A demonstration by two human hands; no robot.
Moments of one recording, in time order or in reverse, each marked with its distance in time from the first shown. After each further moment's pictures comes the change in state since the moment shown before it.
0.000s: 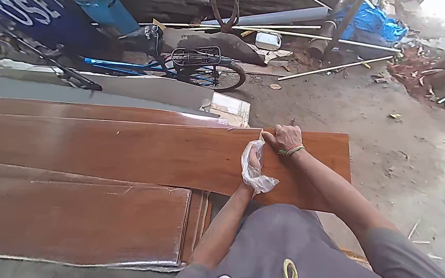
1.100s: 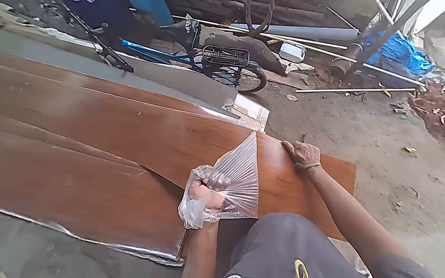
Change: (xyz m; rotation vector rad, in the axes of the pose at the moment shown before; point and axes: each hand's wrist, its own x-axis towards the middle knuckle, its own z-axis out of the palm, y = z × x) left_hand 0.003 0.088 -0.180 -0.907 0.172 -0.010; right_hand 0.009 -0.018 0.016 -0.051 -0.088 0.103
